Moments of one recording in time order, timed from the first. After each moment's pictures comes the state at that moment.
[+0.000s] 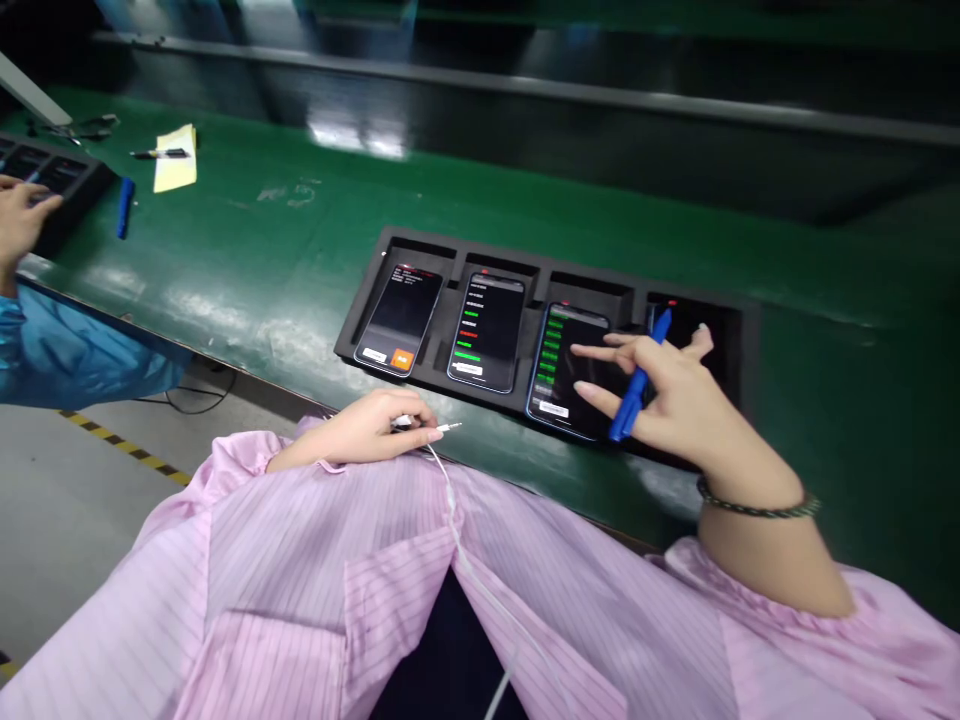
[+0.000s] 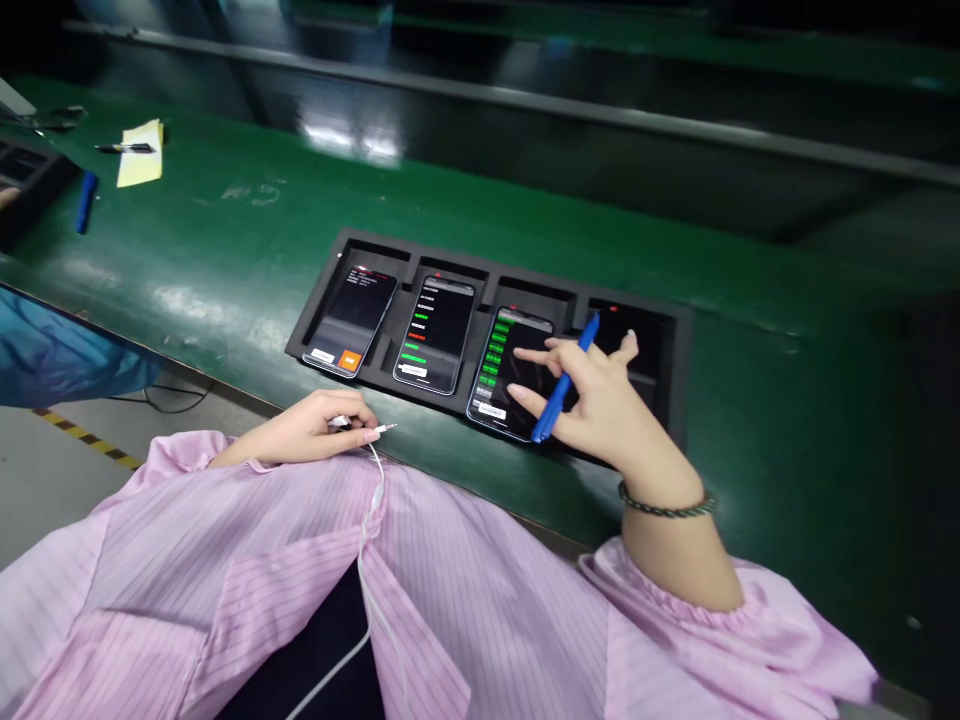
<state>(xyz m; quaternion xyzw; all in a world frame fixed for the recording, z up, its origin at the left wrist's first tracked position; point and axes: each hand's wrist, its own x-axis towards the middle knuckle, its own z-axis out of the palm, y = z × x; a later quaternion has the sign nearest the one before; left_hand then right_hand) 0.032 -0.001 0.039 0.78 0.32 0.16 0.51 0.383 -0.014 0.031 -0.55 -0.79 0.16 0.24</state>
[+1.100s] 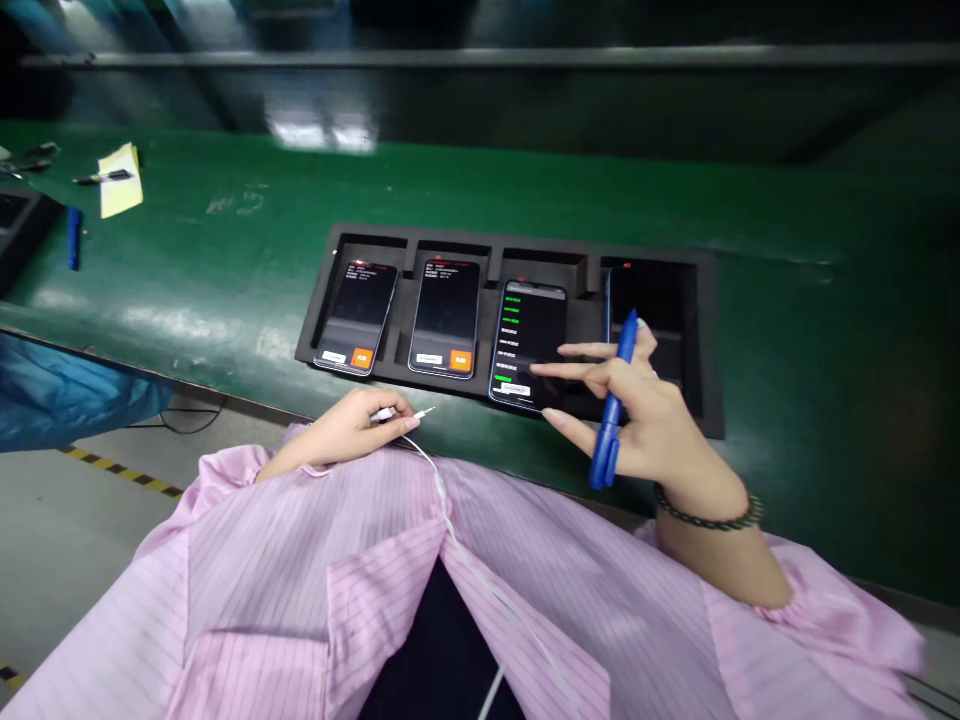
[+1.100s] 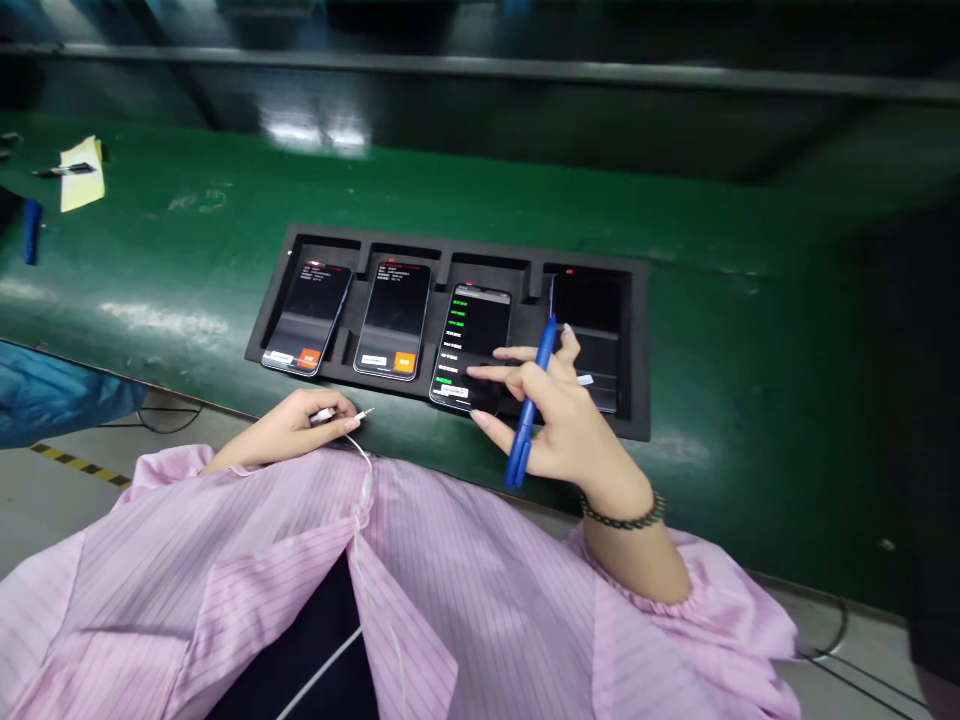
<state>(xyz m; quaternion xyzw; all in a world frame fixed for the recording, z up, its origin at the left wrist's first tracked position) 0.049 0.000 0.037 0.74 0.38 0.11 0.55 0.370 -0.056 0.035 -0.49 -0.80 0.13 0.32</state>
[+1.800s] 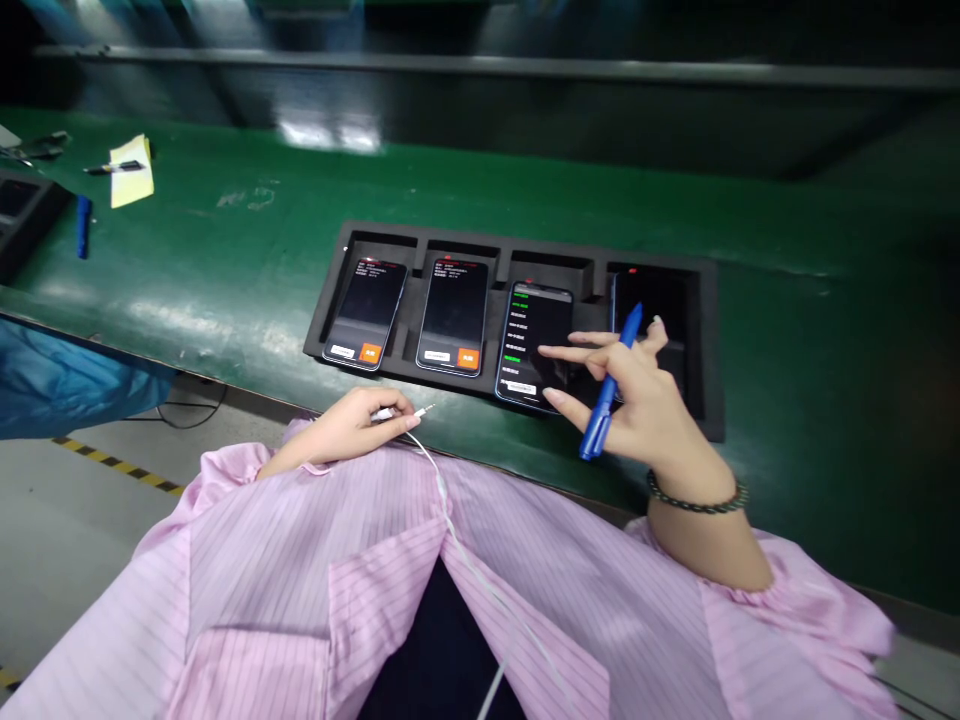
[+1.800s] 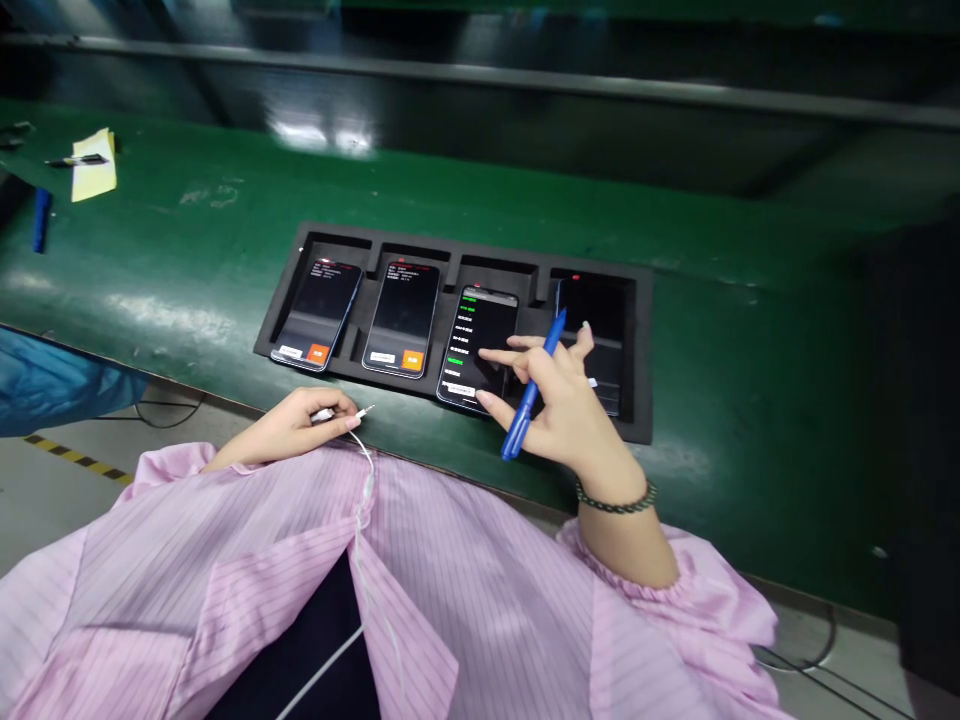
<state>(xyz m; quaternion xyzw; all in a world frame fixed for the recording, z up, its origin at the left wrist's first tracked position) 0.044 -0.006 0.037 0.73 0.39 0.12 0.55 0.372 -0.047 0.026 -0.54 -0.78 0.12 0.30</state>
